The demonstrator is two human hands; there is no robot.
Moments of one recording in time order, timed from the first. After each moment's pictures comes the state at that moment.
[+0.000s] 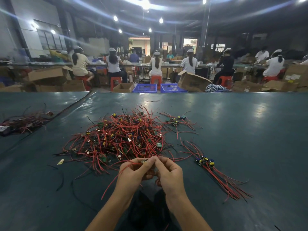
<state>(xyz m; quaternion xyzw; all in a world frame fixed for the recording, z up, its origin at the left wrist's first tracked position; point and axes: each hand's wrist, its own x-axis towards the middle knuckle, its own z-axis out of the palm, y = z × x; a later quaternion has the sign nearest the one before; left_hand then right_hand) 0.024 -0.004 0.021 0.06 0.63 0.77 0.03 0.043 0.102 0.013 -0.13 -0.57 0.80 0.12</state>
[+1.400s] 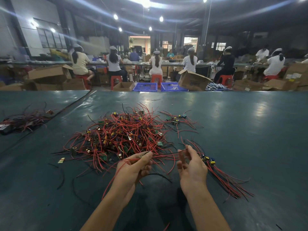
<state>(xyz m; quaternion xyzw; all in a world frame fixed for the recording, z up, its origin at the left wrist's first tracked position) 0.027 -0.006 0.038 0.01 0.55 0.83 0.09 0.033 0.147 0.030 -0.26 -0.33 0.88 0.20</state>
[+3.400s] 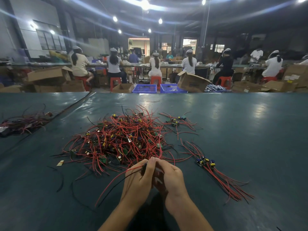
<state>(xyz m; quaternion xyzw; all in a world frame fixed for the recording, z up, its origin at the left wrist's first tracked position) 0.041 0.007 0.028 0.11 0.73 0.68 0.04 0.052 0.100 0.032 -0.18 -0.52 0.83 0.04</state>
